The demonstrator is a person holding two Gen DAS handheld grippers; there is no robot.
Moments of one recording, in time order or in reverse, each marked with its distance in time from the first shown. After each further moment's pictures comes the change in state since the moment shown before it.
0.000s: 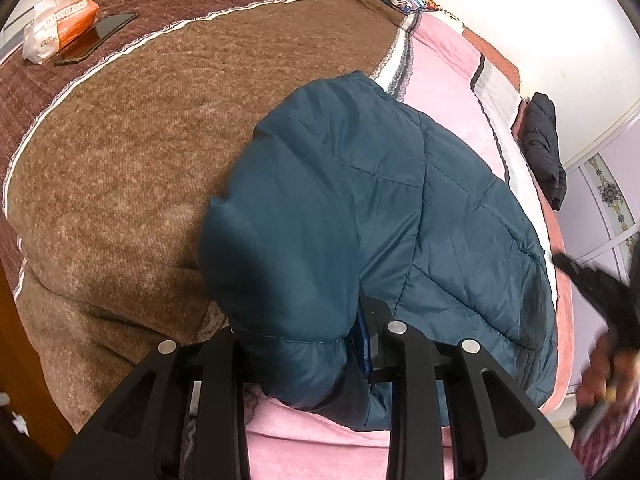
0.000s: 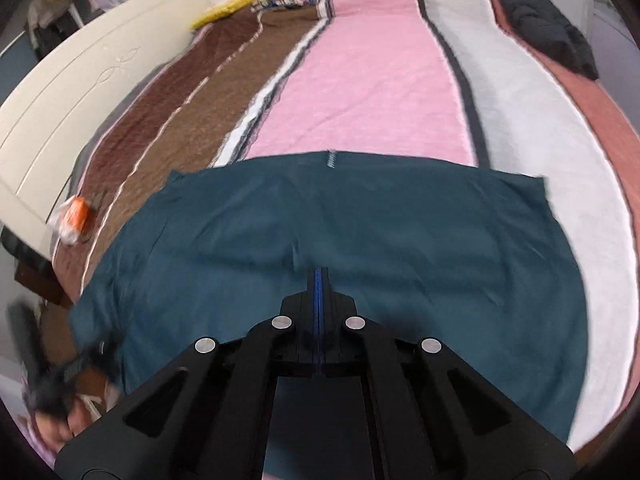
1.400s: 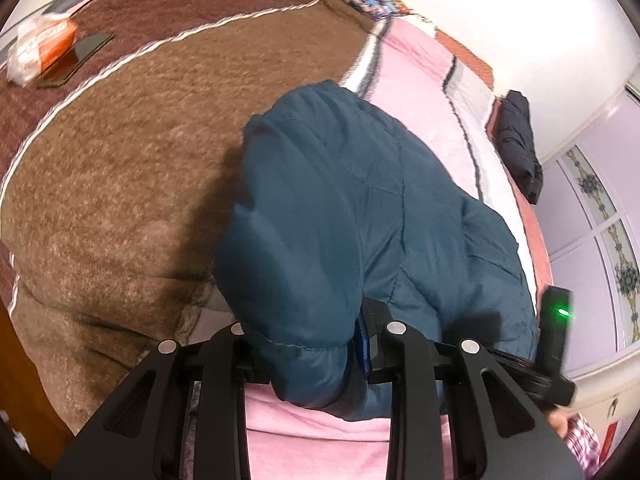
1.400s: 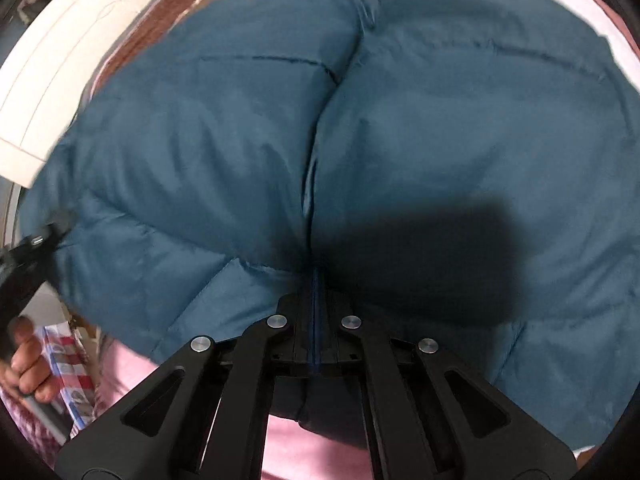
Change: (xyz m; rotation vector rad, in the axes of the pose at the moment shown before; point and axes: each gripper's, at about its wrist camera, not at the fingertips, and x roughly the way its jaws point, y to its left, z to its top) left arm -0.027 -0.025 -0.001 0.063 -0.033 -0.077; right arm 0.073 0.022 -0.096 0.001 0.289 0.075
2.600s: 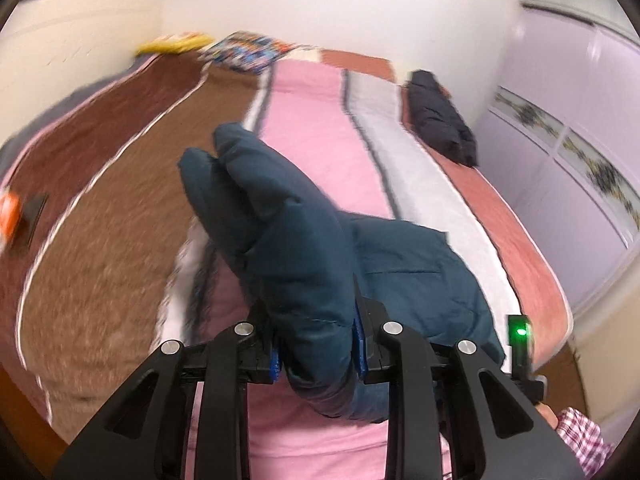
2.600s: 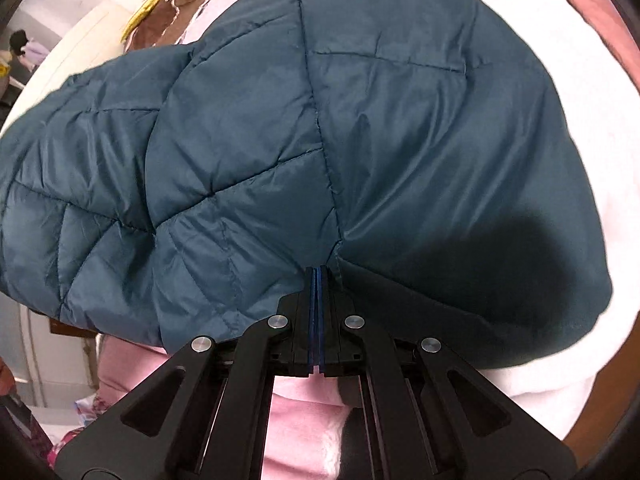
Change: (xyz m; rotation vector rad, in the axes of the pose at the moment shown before) left arm -0.067 -0.149 -0.005 0.413 -0.164 -0.065; right arm -0.051 -0.104 -0.077 0.318 -0.150 0.016
